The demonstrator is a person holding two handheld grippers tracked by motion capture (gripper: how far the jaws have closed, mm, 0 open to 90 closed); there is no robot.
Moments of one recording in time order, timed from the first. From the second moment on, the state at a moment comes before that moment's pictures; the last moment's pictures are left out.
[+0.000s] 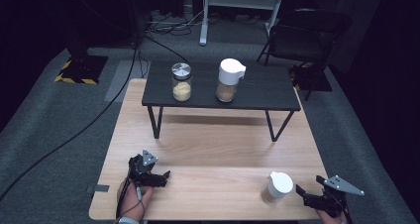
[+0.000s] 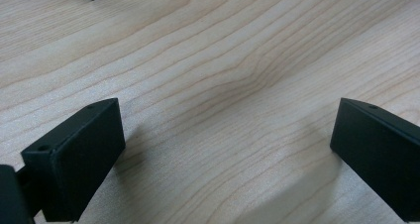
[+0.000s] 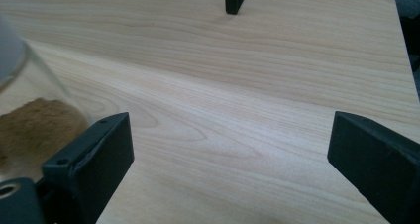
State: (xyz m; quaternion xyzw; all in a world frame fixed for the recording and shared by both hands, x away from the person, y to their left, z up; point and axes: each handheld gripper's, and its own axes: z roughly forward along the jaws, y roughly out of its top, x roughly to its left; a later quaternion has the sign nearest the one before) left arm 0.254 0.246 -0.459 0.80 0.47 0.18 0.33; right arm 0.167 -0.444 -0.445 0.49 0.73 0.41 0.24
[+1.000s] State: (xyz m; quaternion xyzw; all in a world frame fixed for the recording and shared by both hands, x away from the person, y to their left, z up) left arm 0.254 0.246 -0.459 0.80 0.47 0.18 0.33; right arm 0.107 -0.423 -0.450 0.47 0.71 0.46 0.26
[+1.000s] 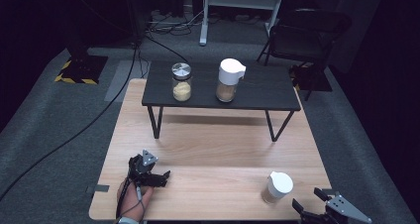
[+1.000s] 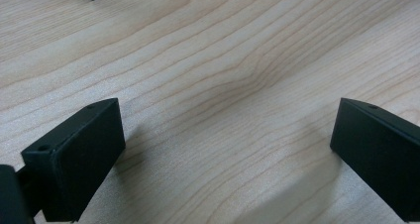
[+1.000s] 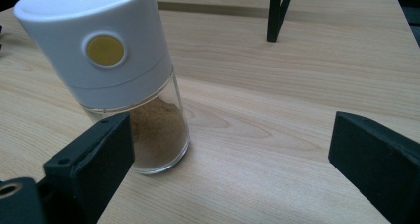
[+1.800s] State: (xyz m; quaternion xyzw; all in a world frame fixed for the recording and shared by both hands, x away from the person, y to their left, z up) left arm 0.253 0.246 -0.459 0.80 0.47 0.18 0.33; right arm 0.106 -0.404 -0.454 0.44 0.71 0.47 0.28
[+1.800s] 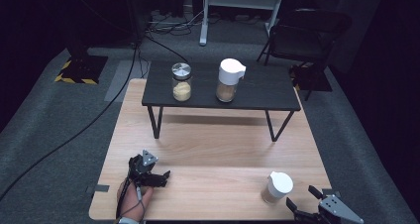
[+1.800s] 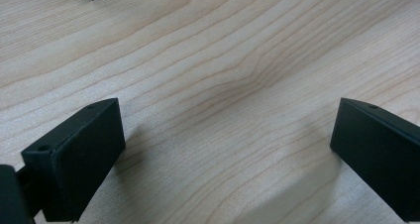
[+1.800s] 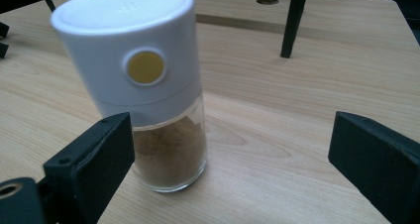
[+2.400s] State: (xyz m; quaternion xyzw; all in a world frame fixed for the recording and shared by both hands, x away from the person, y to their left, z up) left arm 0.253 0.246 -0.459 0.80 0.47 0.18 0.33; right arm 0.107 -0.384 -0.453 0.42 0.73 0.46 0.28
